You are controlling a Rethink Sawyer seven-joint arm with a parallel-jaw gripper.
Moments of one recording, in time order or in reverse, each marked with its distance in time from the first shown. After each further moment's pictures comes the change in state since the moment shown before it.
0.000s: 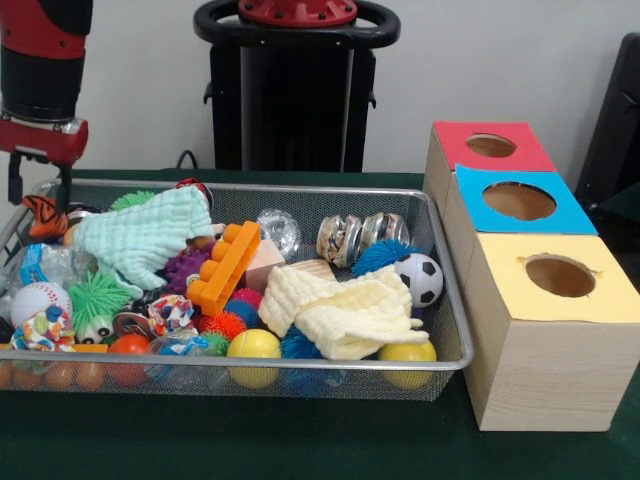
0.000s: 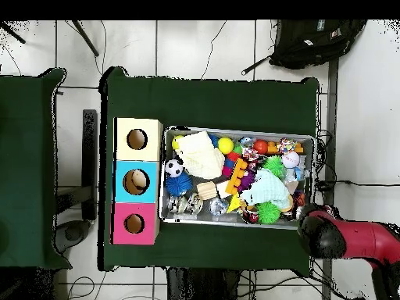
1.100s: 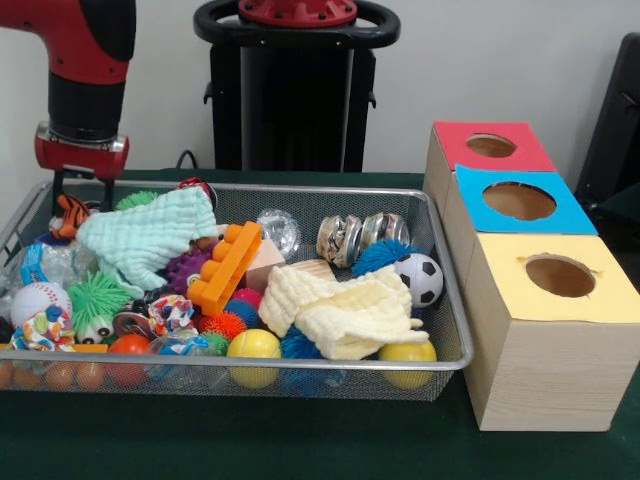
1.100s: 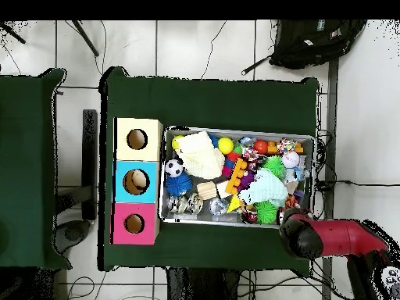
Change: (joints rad) arm 0.122 0.072 -0.110 0.000 -0.036 -0.052 0.000
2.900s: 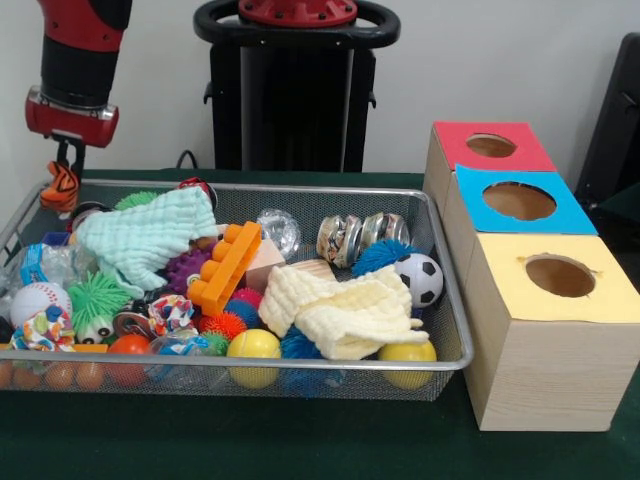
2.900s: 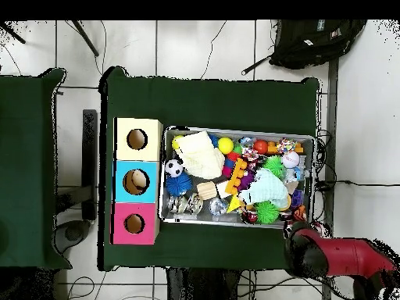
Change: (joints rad) arm 0.038 -0.075 -0.127 0.065 0.026 -0.090 0.000
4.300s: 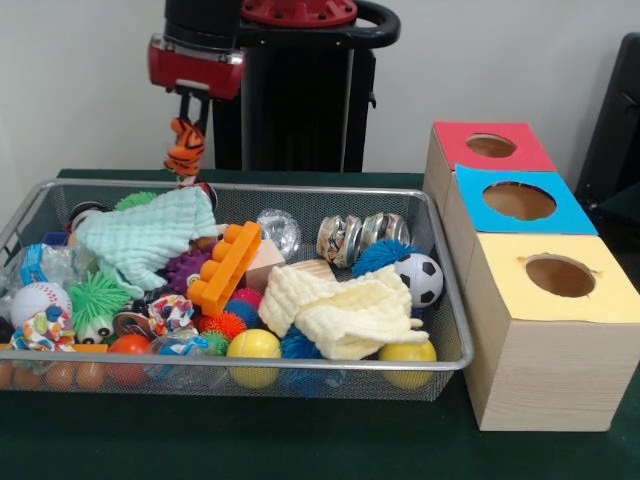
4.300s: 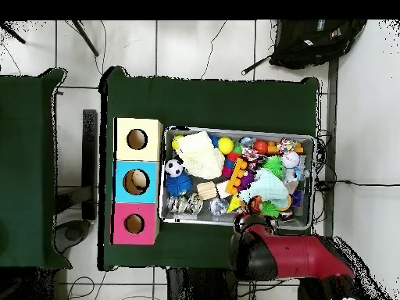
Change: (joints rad) arm 0.256 -0.228 -0.003 0.209 0.282 0.000 0.000
